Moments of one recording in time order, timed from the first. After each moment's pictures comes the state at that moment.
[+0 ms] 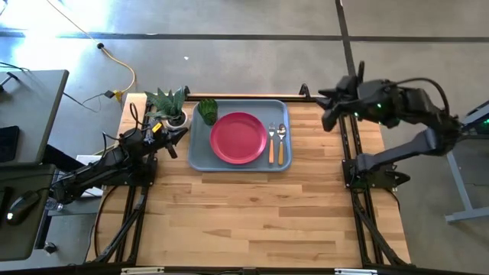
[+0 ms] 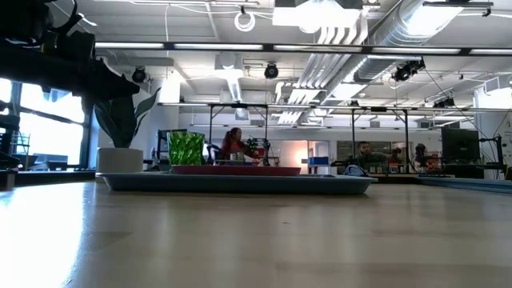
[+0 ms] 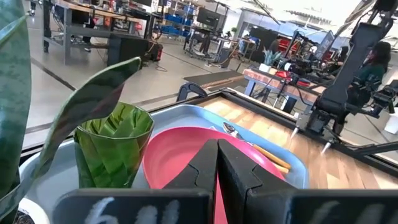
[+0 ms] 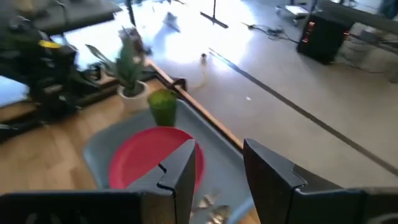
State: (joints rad) left arm 0.49 0.01 0.04 -0.07 -0.03 -0.28; right arm -0.03 1.13 1.72 -1.11 0.56 0.29
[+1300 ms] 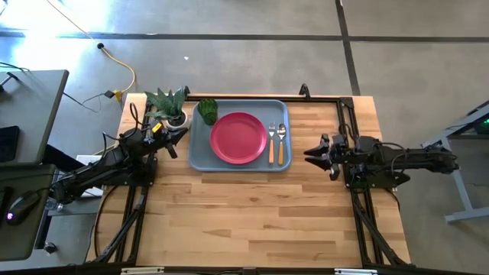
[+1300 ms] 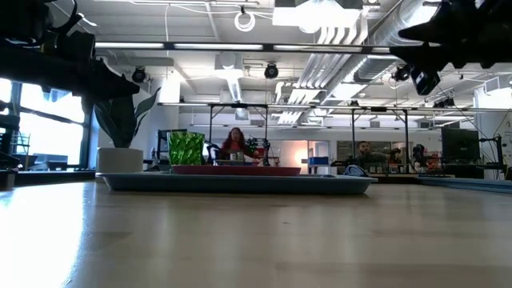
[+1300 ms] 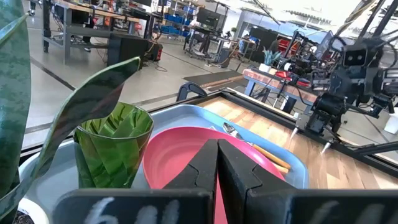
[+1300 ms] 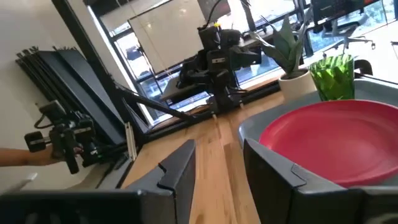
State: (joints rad) left arm 0.49 0.01 0.04 -0.07 -0.03 -0.28; right arm -0.03 0.28 0.15 0.16 -0.06 0.39
